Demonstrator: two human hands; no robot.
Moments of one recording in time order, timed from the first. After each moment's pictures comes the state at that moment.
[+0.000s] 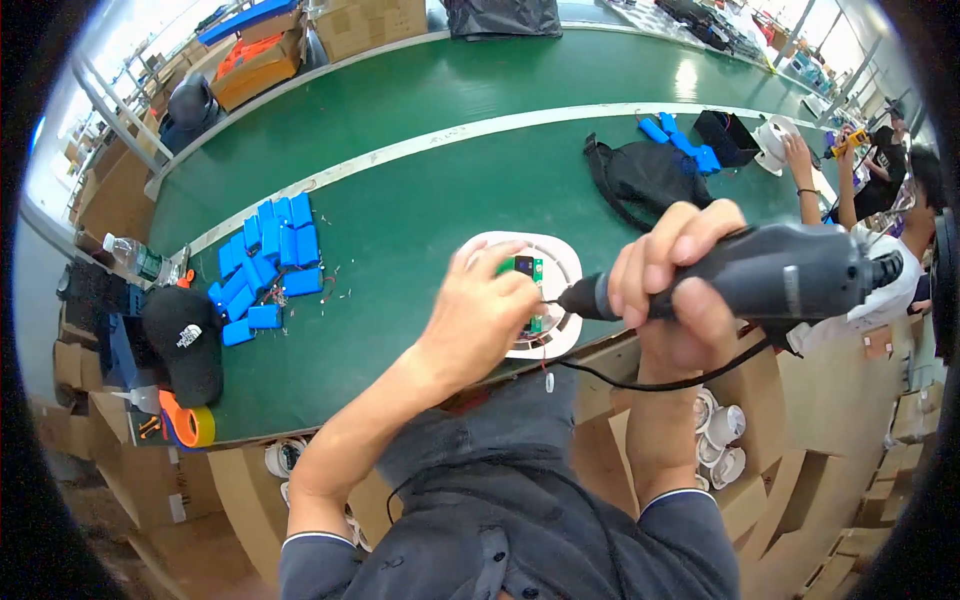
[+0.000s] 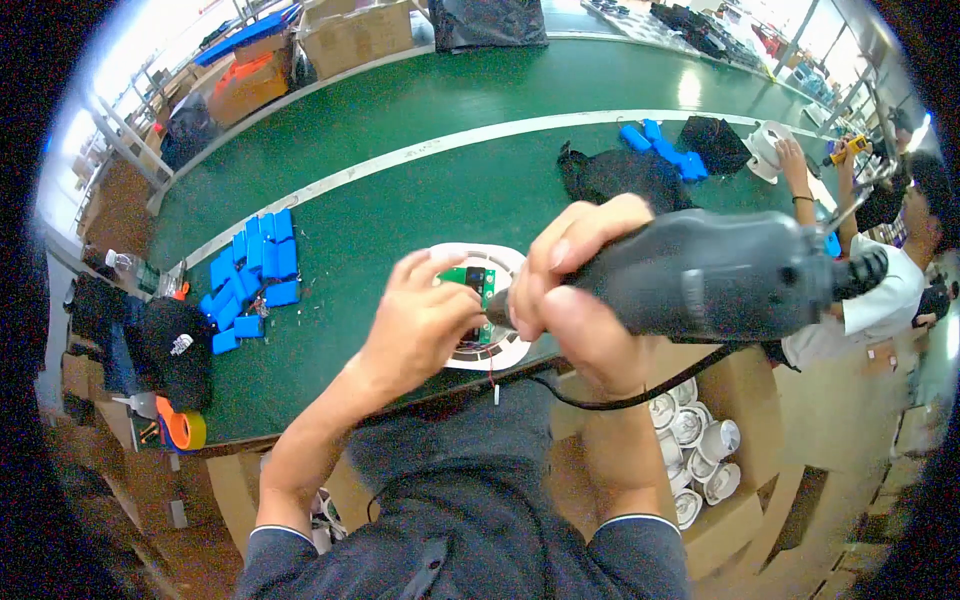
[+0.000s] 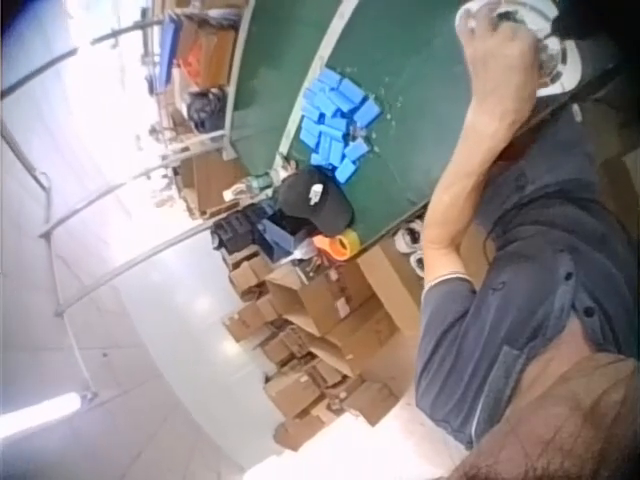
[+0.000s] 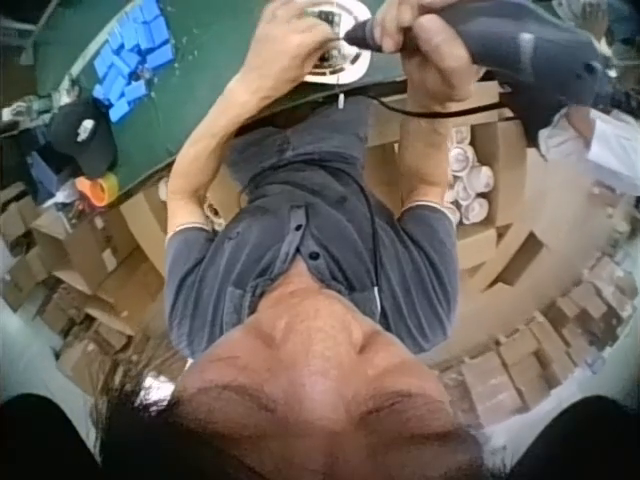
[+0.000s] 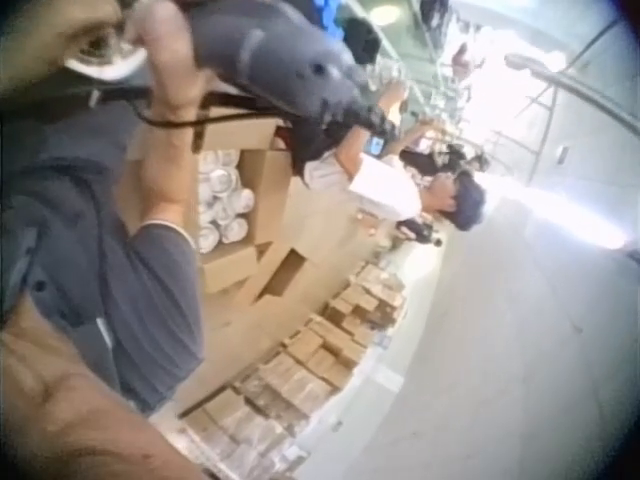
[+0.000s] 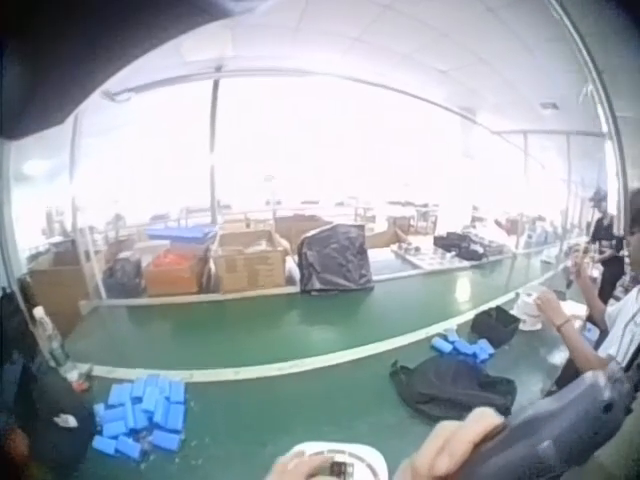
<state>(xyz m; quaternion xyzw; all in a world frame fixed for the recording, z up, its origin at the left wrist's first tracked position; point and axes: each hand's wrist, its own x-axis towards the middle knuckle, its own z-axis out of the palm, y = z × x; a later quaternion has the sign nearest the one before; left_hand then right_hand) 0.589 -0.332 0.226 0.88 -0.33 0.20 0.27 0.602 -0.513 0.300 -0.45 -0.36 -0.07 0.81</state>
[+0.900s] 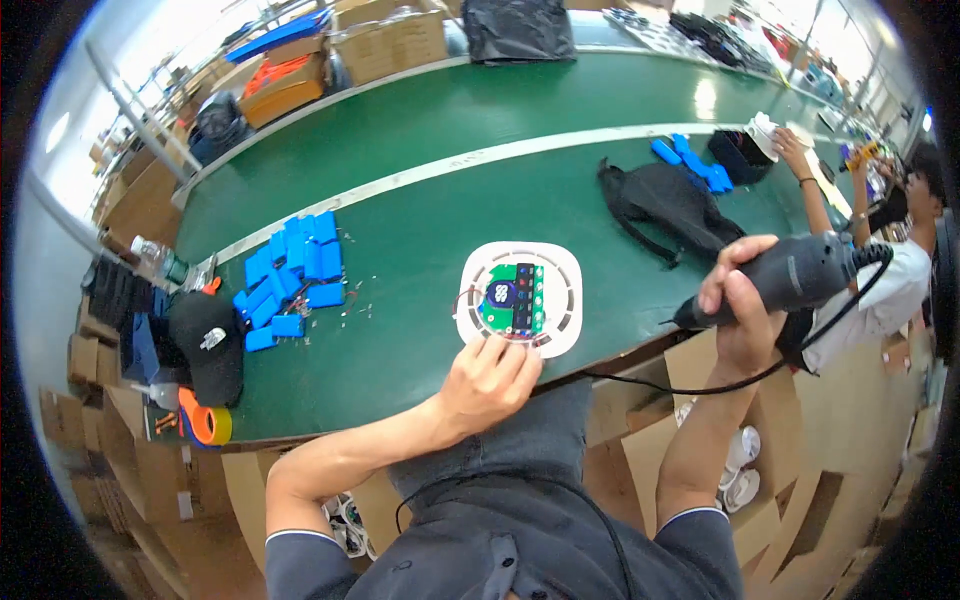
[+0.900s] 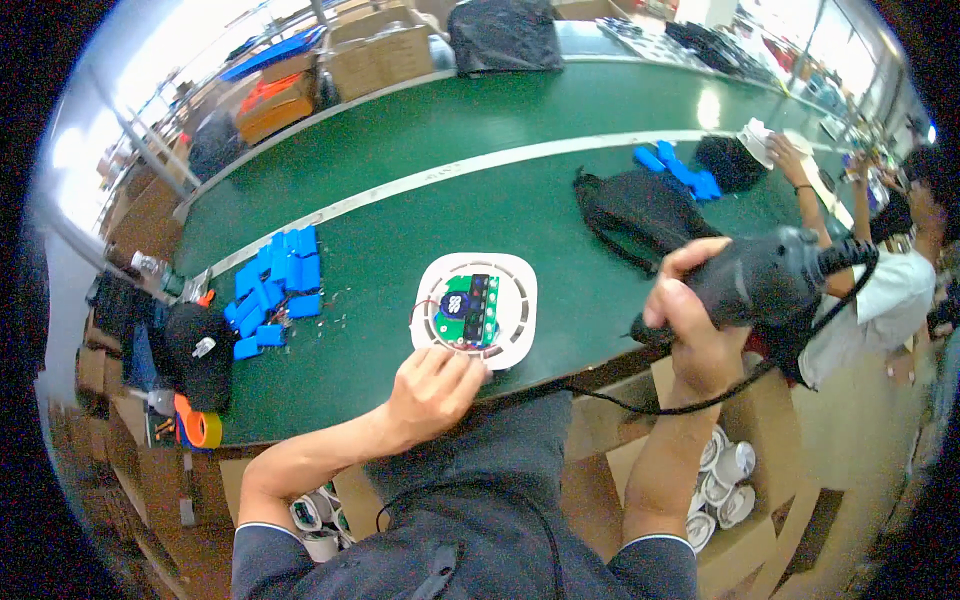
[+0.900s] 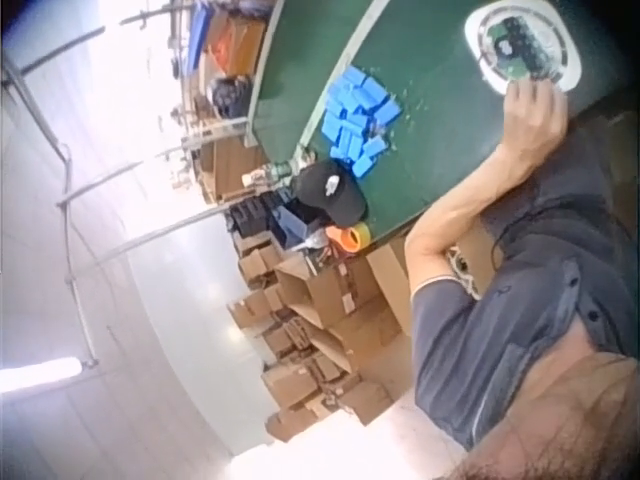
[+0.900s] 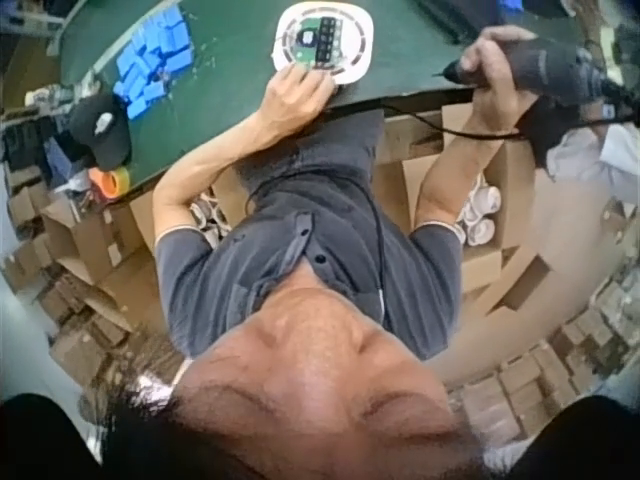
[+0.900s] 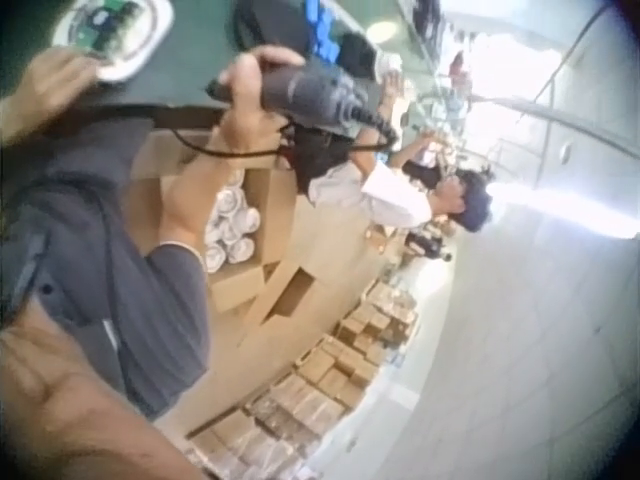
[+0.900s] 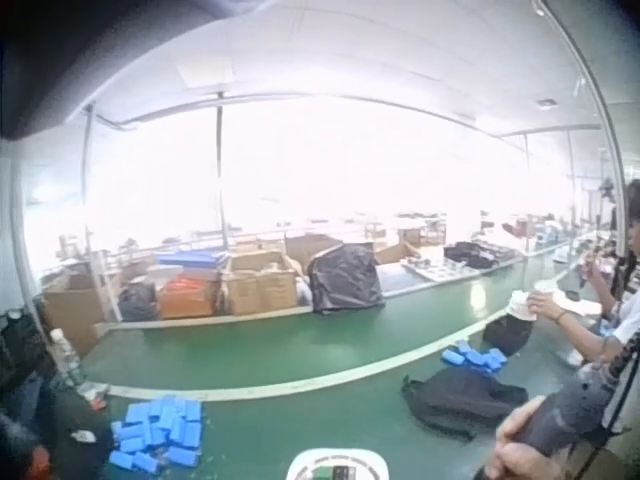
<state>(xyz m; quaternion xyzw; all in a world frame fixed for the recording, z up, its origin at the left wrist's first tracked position) 0.545 -0.342 0.195 0.89 -0.34 0.31 0.07 0.599 -0.590 0.289 -0.61 -0.16 -0.18 0.75</state>
